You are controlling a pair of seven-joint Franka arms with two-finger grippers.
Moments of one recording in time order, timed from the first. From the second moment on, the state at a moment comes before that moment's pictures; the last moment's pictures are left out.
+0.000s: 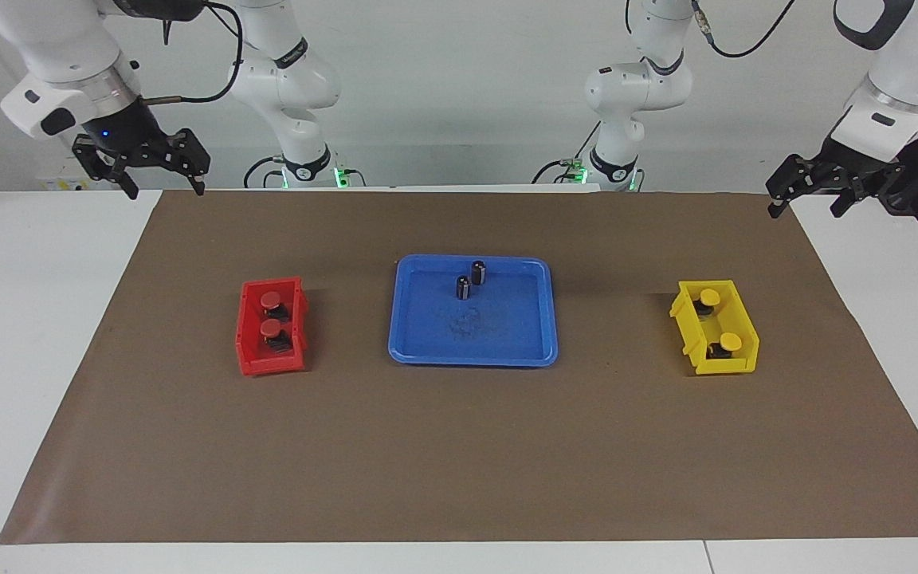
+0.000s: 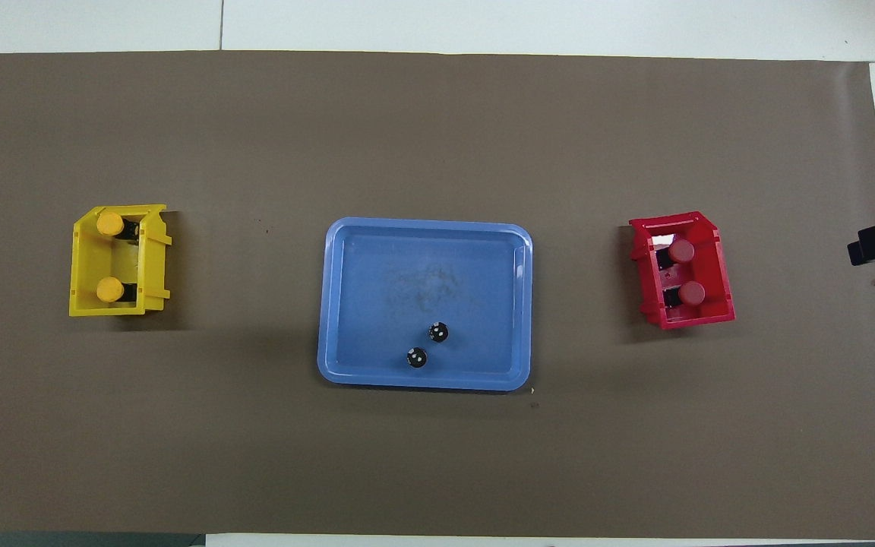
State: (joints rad) left arm 0.00 0.04 -0.01 -1.45 0.03 1.48 0.12; right arm -0.07 -0.04 0.00 -1.53 -0.02 1.43 -0.14
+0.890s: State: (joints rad) left arm 0.00 -0.01 -0.01 -1.54 0.03 1.50 0.13; right arm -0.07 -0.04 0.00 -1.53 -0.02 1.42 -0.14
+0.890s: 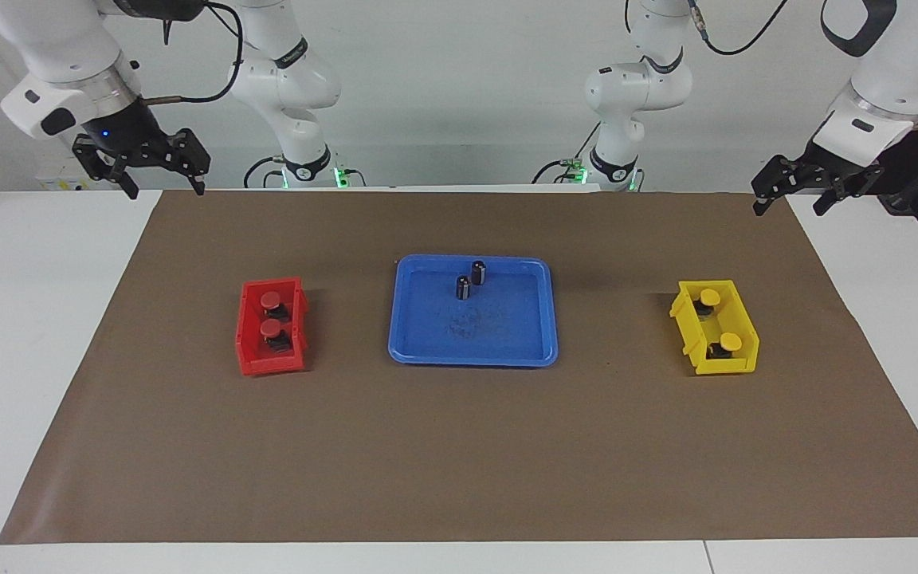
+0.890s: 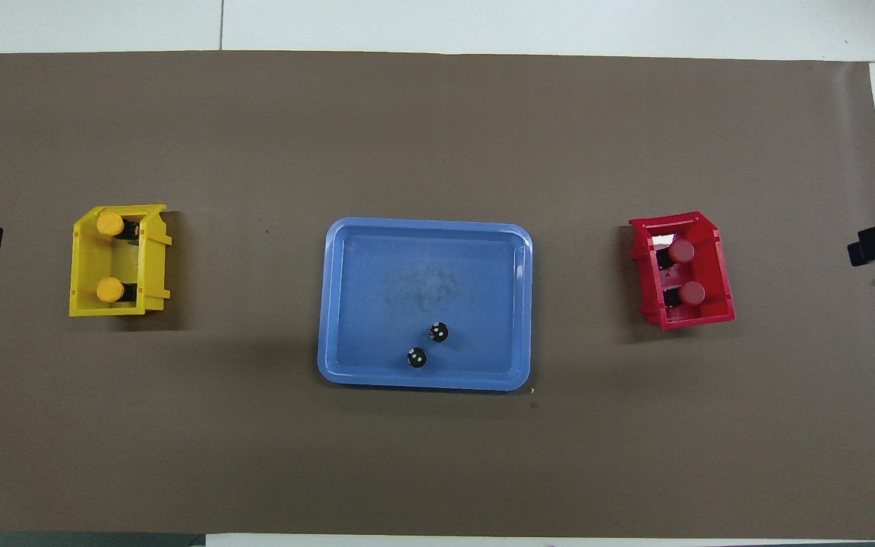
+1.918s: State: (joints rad) left arm -0.05 0.08 -0.03 -1.57 0.01 1.60 0.20; right arm 0.02 0.14 0.01 -1.65 -0.02 1.79 -0.03
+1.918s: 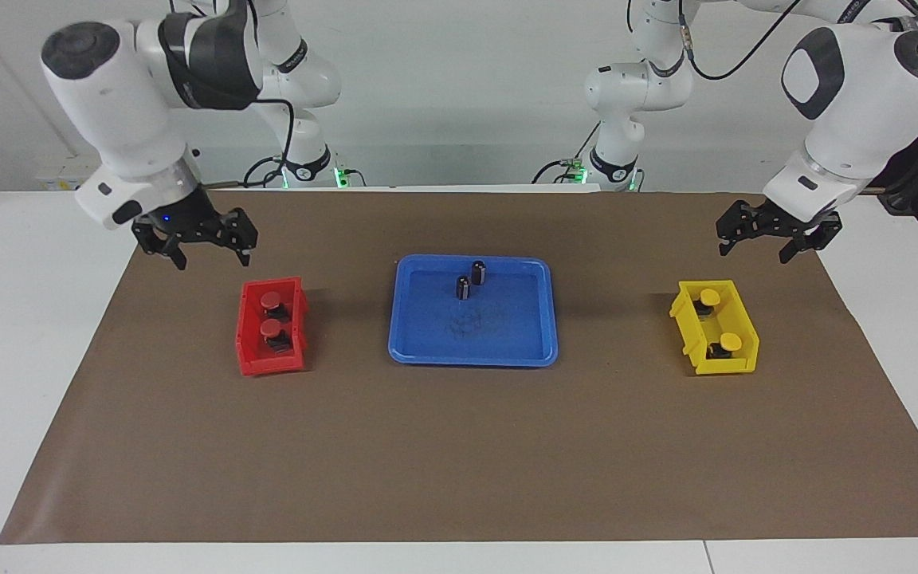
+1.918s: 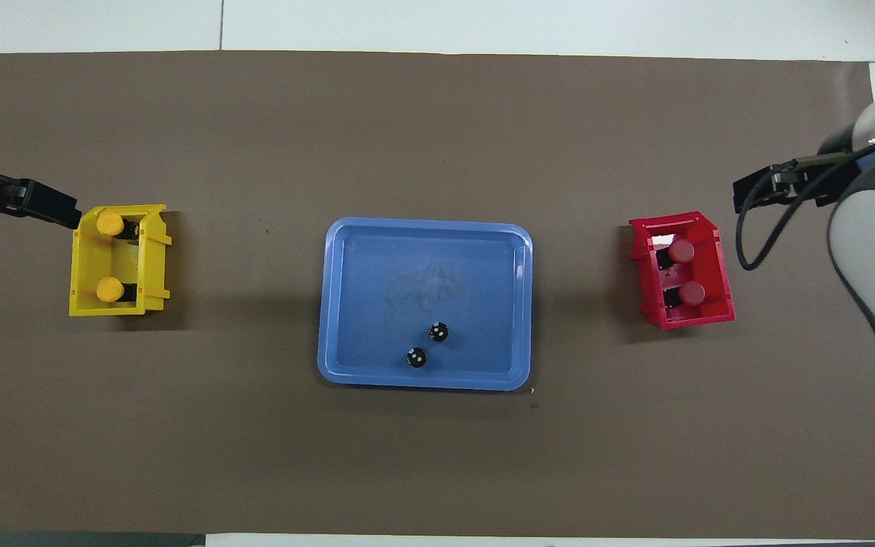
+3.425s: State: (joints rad) left arm -0.04 0.04 -0.02 -1.58 0.01 1.60 0.20; right arm 0.03 0.16 0.00 -2.10 0.03 2.28 -0.05
